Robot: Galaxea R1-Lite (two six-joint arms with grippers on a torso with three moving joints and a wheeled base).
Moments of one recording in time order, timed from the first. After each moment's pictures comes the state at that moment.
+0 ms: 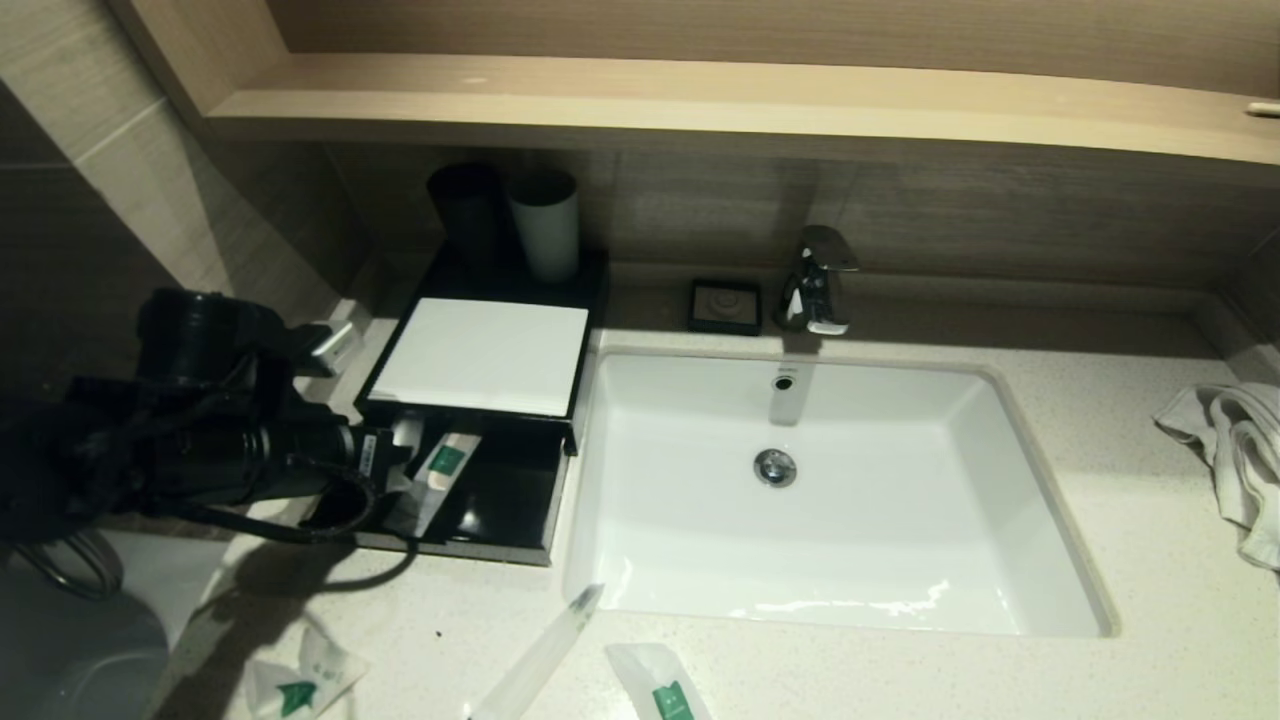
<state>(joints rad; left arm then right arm) -0.13 1.63 -0.89 -0.13 -0.22 0.03 0.00 0.00 -0.01 0.03 0.00 0.00</state>
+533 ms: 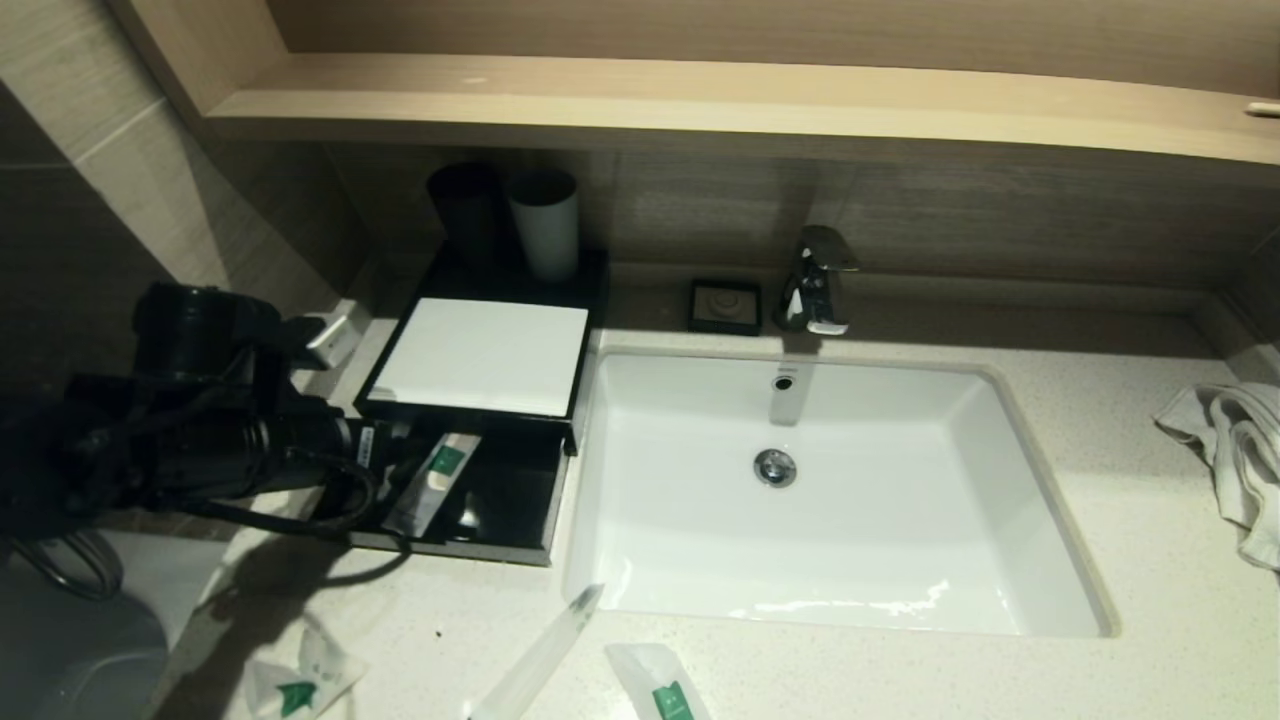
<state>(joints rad) -0.13 1.63 -0.89 -0.15 -0.18 0.02 0.00 0.00 -0.01 0.03 0.00 0.00</state>
